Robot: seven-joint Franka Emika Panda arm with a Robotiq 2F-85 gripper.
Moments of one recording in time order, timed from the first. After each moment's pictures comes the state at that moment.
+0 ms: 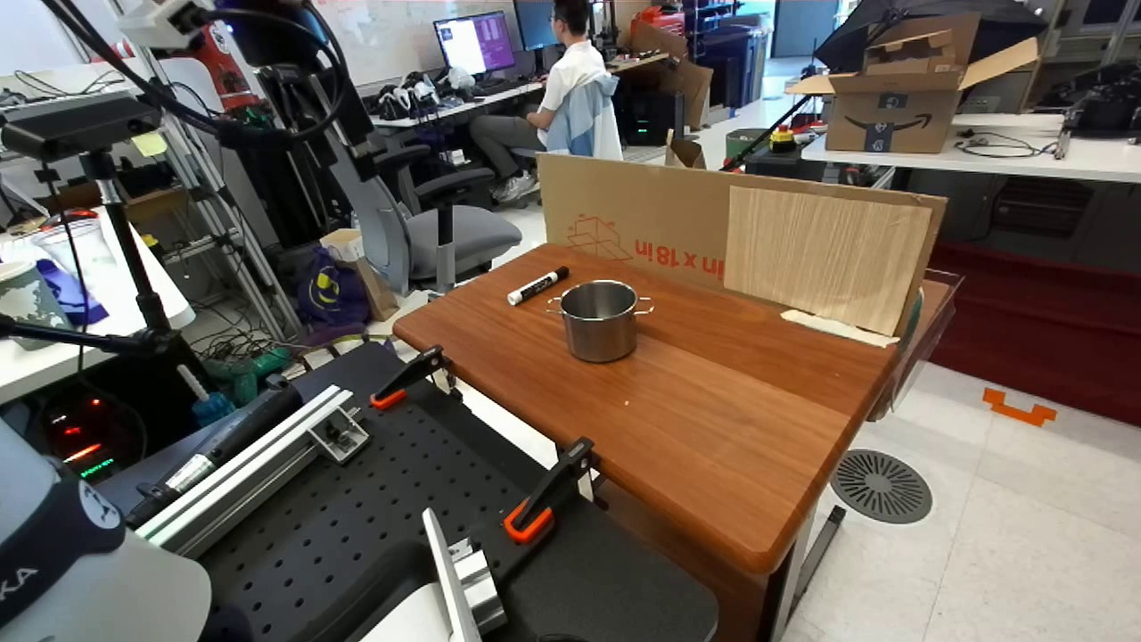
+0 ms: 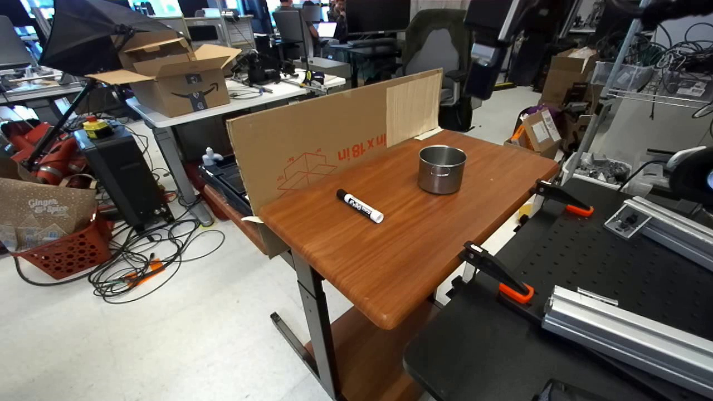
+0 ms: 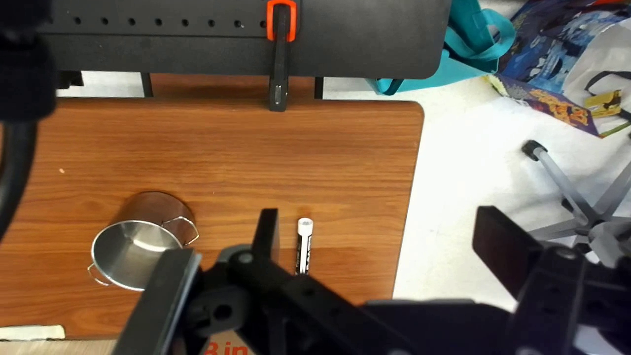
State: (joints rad) arm 0.22 -0.56 0.30 -2.78 0.21 2.38 0.25
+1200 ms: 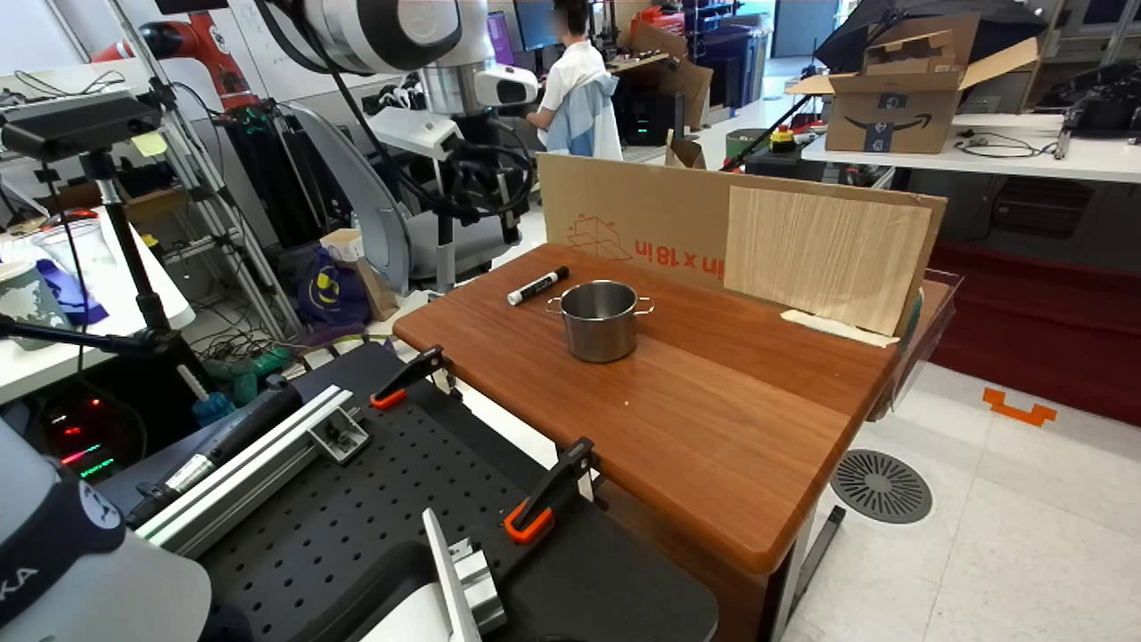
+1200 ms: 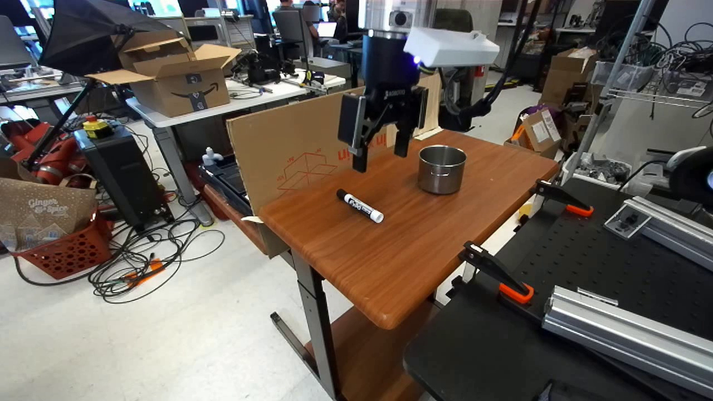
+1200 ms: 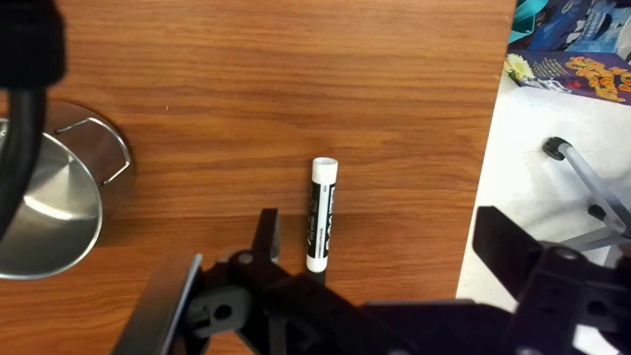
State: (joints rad) arm 0.13 0.21 0.20 -2.35 0.08 2.61 0.16
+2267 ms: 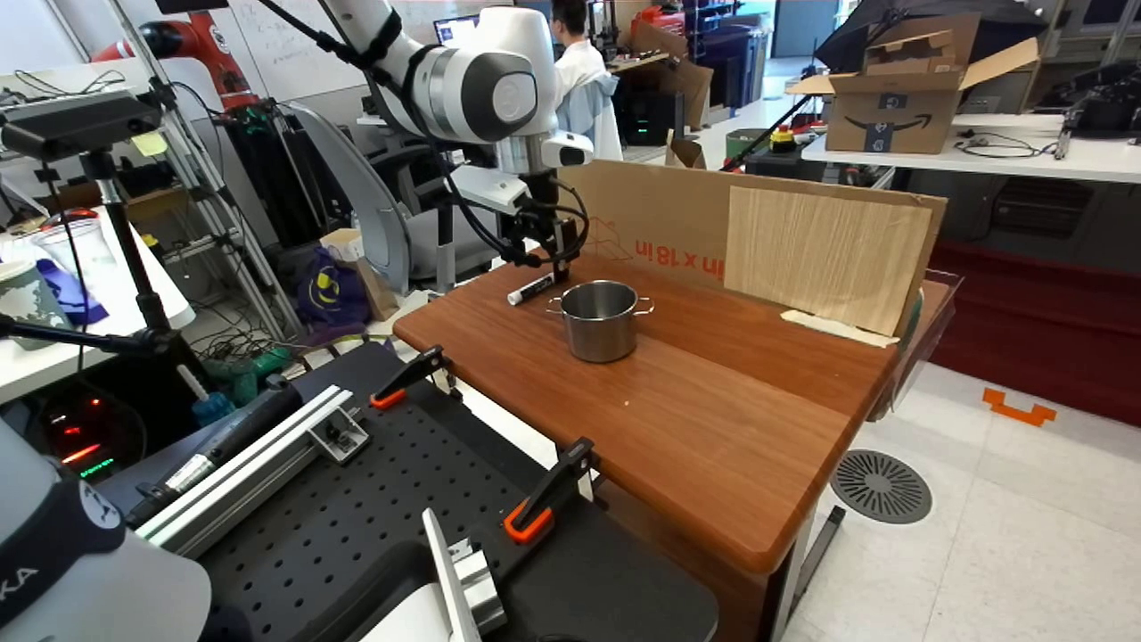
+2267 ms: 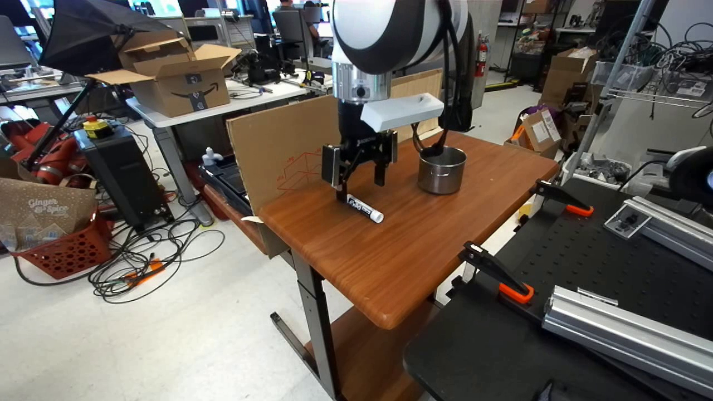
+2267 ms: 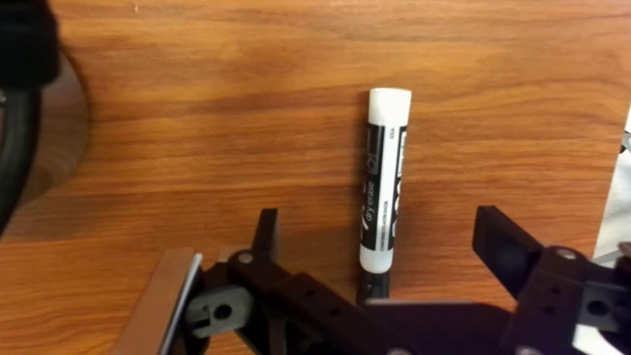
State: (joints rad) arm 0.20 0.55 0.08 -2.06 0.03 2.61 0.19
